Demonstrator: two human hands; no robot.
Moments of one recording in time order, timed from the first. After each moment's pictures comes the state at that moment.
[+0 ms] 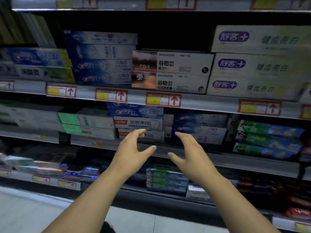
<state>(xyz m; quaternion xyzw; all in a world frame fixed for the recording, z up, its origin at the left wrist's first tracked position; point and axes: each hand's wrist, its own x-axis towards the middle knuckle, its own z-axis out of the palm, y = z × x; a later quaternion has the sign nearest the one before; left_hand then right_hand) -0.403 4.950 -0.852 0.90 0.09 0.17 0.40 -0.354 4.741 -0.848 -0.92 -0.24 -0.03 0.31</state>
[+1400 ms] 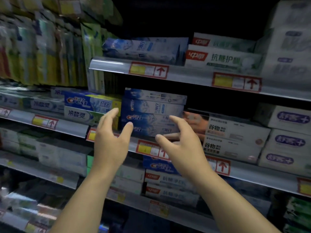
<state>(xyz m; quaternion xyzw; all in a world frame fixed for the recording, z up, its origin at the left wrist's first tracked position) -0.387 5.108 -0.717 0.73 0.12 0.49 0.47 -0.341 4.929 -0.690 -0.81 -0.31 -0.14 0.48</state>
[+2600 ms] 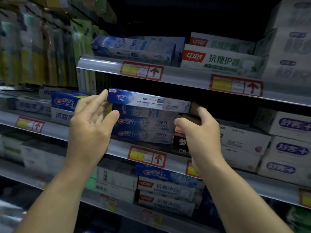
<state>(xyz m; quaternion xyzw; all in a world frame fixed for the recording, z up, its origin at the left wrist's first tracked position) -0.399 5.107 -0.676 0.64 -0.01 0.53 0.56 -0.312 4.909 -0.653 -0.68 -0.25 -0.12 0.68</state>
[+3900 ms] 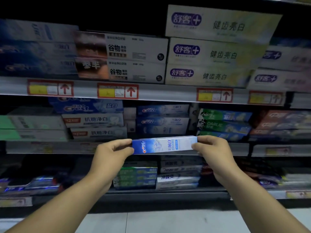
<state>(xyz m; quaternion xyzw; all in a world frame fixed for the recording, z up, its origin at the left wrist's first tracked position) -0.389 4.884 -0.859 0.74 0.17 0.08 0.65 -0.343 4.618 -0.848 -0.81 0.11 -0.04 0.57</state>
